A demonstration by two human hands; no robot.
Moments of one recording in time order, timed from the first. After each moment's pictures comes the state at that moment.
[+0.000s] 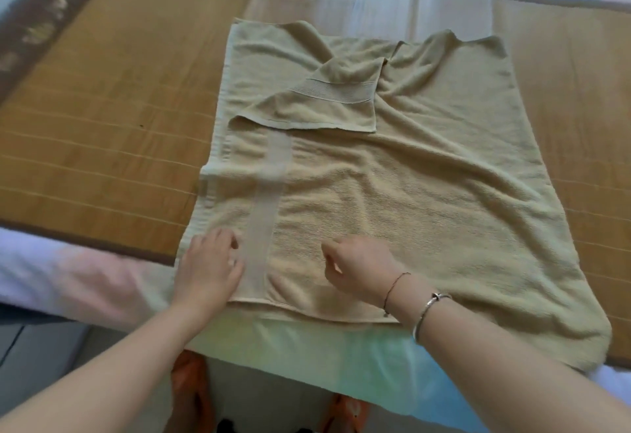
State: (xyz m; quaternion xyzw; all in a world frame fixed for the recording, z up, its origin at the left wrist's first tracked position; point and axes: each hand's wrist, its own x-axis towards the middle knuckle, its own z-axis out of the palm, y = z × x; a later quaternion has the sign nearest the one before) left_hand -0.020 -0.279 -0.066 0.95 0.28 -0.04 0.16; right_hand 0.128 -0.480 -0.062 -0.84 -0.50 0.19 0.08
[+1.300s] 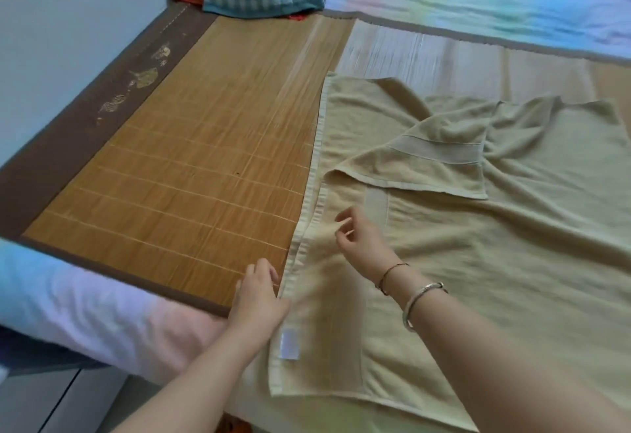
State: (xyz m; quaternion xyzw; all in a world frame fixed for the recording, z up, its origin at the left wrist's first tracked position) left_hand -0.024 -0.154 -0.074 0.84 0.44 -0.09 0.31; right_hand 0.138 -0.260 -0.067 -0.84 -0.24 0.31 0.38
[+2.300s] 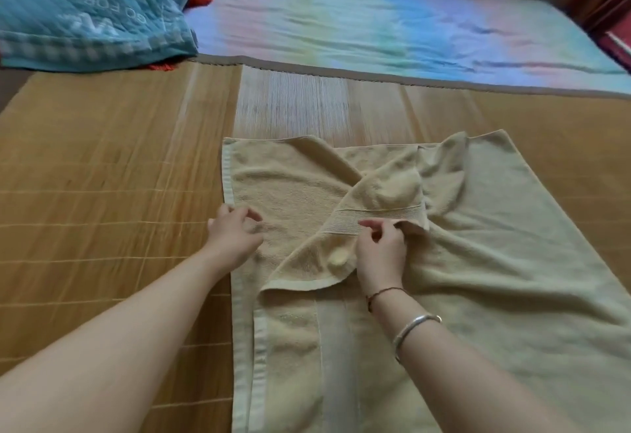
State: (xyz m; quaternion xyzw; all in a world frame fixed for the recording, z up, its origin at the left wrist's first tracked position) left_hand 0.284 -0.016 -0.090 0.89 0.24 -0.10 0.38; right_hand 0.311 -0.221 -0.075 -0.87 0.15 0.02 0.48
